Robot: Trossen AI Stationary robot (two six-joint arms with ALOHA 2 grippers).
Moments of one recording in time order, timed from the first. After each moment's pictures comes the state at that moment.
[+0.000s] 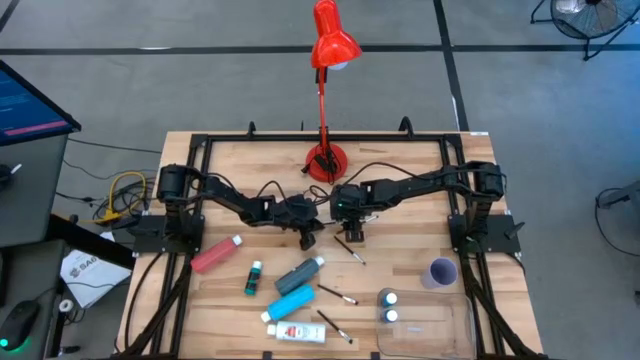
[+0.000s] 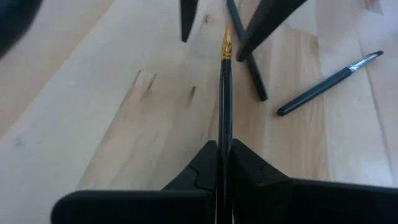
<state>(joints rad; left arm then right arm) 0.05 1.90 0.73 0.50 -0.03 -0.24 -0.09 1.87 1.11 -0.41 0.01 -0.17</state>
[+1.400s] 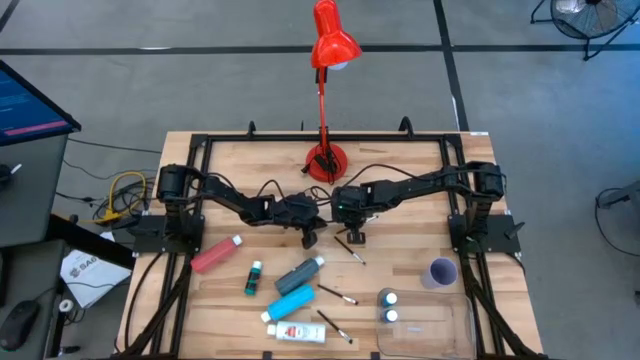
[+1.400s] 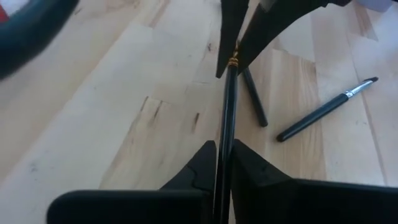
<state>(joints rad) 0.06 1.90 0.74 0.55 -0.07 -0.25 -0.09 1.87 1.11 -0.45 0.01 -0.14</state>
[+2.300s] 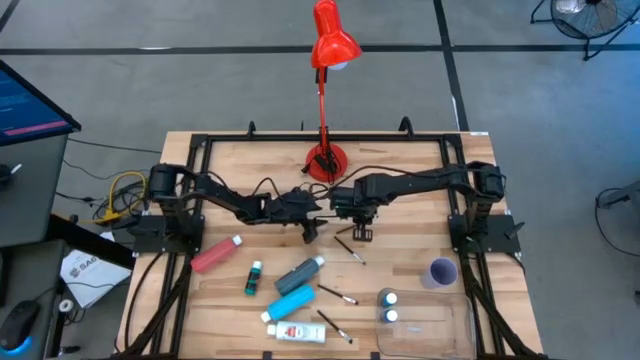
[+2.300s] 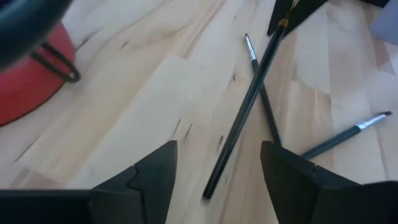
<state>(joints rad) 0.06 1.81 0.71 0.53 -0.18 -0.28 -0.06 1.87 1.35 -0.98 0.08 0.00</state>
